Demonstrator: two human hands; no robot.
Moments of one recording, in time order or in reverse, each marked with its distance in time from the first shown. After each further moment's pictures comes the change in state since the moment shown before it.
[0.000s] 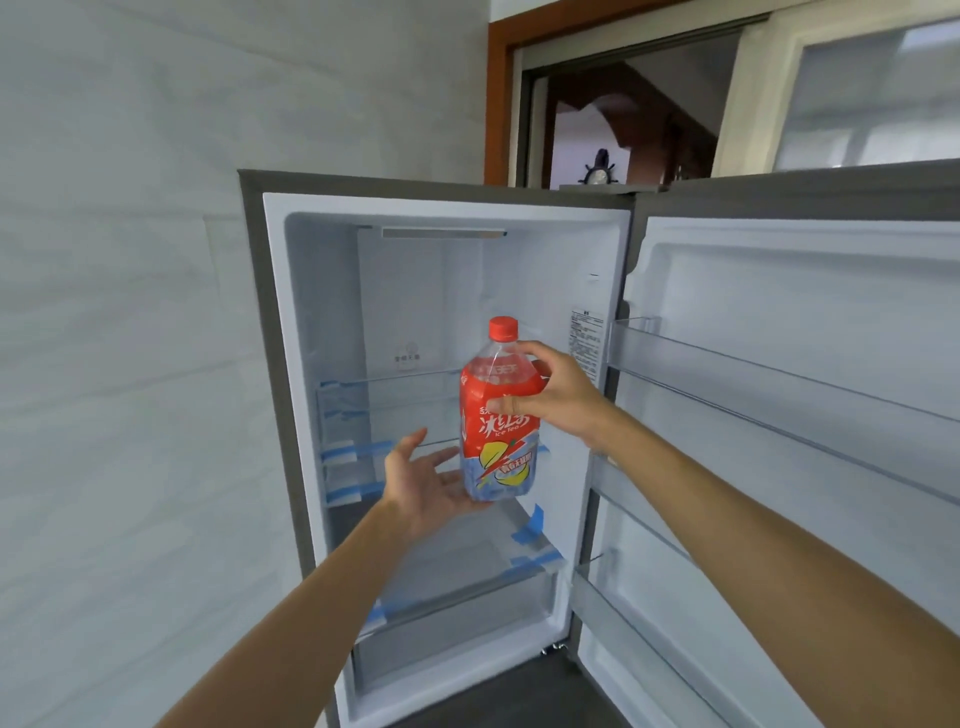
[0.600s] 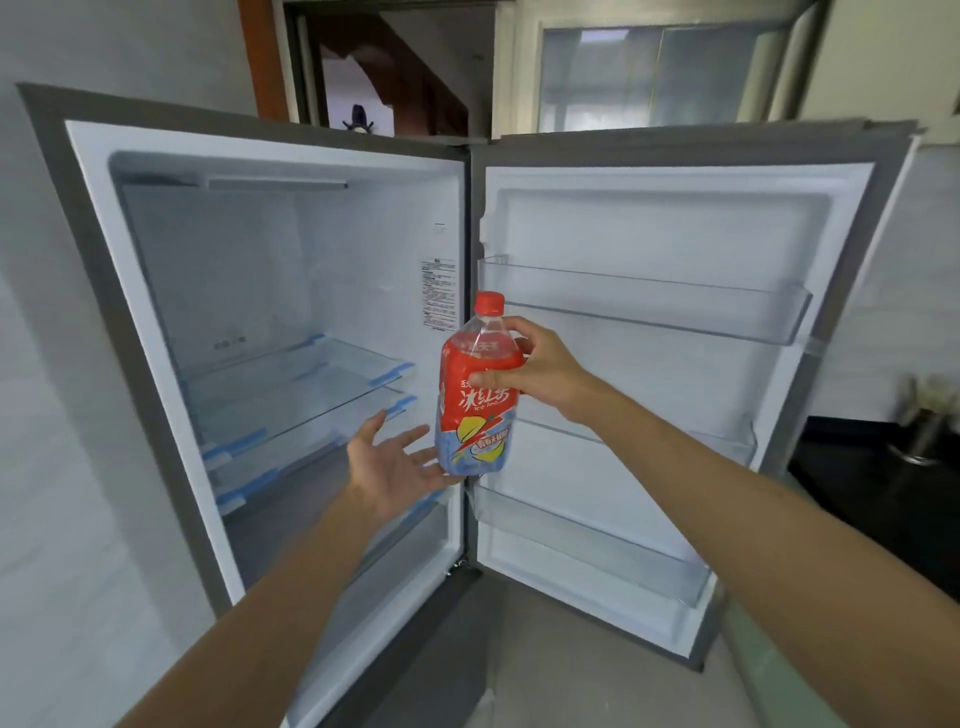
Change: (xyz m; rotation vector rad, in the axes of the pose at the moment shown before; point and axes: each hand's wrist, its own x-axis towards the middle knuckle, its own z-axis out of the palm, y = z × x) left_hand -0.003 -0.033 -0.016 0.006 -0.336 -0.359; right_hand -0.114 -0.035 0.024 -0.096 0.464 0.255
